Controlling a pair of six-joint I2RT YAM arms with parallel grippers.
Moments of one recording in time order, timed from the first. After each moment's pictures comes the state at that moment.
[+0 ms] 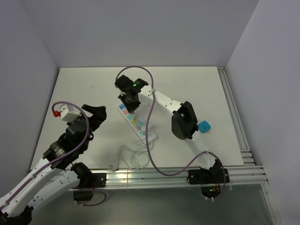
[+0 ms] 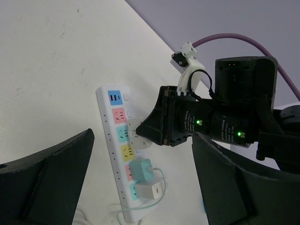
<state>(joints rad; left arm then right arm) -0.73 0.56 0.72 -0.48 -0.73 -1.04 0.84 2.33 2.24 -1.06 0.03 0.22</state>
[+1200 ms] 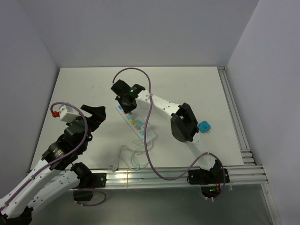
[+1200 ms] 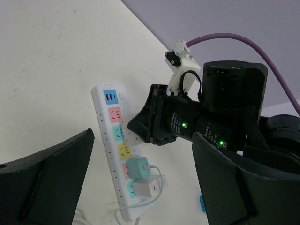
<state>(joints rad) -0.73 0.55 0.72 -0.48 -0.72 -1.04 0.89 2.31 2.14 -0.93 0.16 0.27</state>
